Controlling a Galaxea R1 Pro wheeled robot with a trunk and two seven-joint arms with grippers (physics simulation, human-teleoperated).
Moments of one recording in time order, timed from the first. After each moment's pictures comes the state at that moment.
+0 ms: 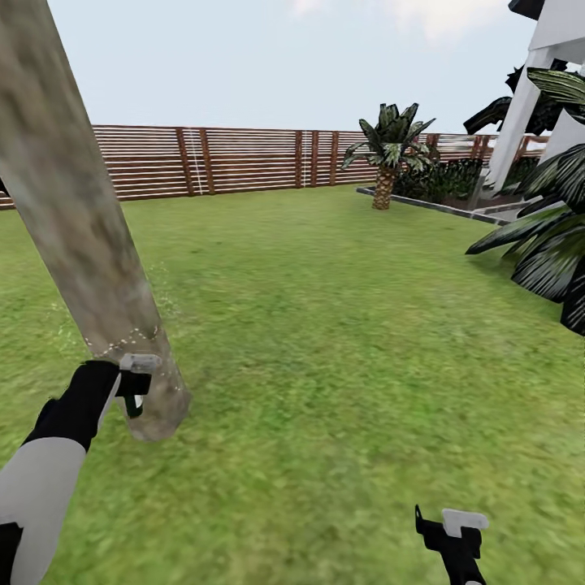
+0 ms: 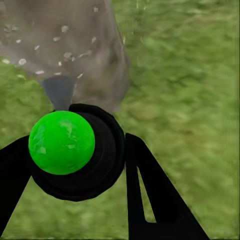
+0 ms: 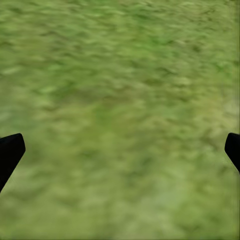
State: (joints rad) left arm -0.86 0.24 0.15 -0.81 -0.26 0.80 -0.24; right arm -0.45 -0.13 0.22 -0.16 -0.26 -0.54 -0.18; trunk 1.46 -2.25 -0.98
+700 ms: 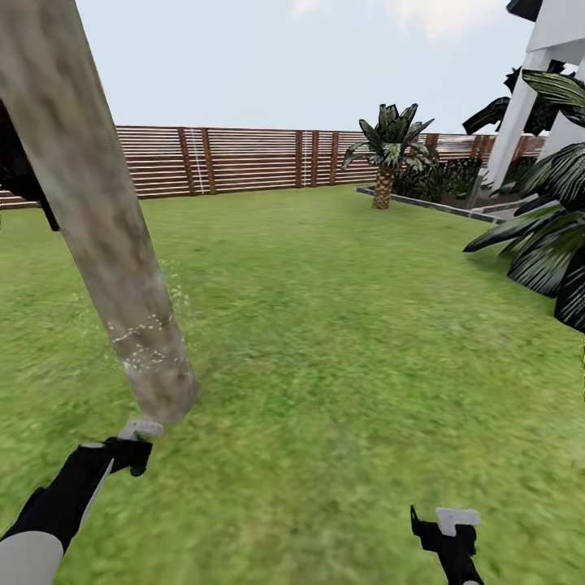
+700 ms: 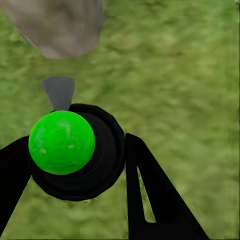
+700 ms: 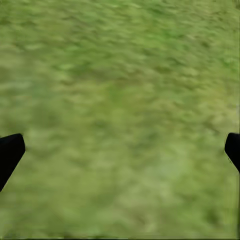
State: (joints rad) left arm -0.55 0.24 0.14 -0.80 -0.25 0.48 -0.31; right arm -0.45 -0.13 0.23 -0.16 -0.18 -0.54 -0.18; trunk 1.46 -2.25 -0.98
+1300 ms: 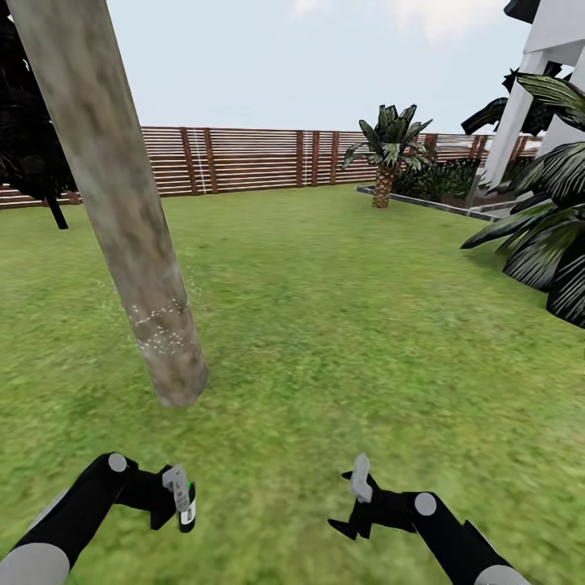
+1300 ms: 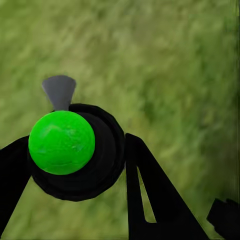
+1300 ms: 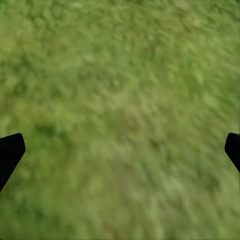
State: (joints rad) left arm -0.52 0.23 0.00 -0.81 -0.72 0.10 -1.16; right arm -0.49 -0.10 0.22 -0.61 0.39 -0.24 0.75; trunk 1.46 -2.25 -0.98
